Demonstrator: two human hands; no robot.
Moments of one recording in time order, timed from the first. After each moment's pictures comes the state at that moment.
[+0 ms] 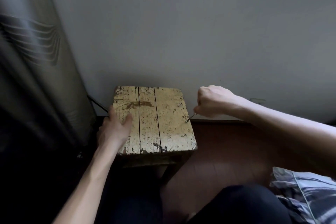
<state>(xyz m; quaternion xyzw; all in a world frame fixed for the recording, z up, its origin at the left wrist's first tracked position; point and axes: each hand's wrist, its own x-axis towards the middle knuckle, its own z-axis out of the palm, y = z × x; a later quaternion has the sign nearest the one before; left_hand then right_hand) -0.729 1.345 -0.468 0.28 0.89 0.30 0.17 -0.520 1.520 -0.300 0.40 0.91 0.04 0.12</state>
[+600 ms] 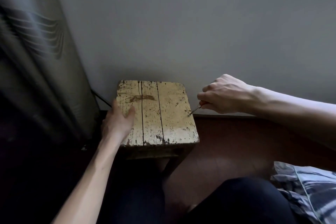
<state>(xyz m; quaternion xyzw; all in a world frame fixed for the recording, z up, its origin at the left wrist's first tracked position) -0.726 1.341 -0.463 0.27 0.88 0.34 0.19 -0.491 1.525 -0.281 0.06 0.95 0.27 0.15</state>
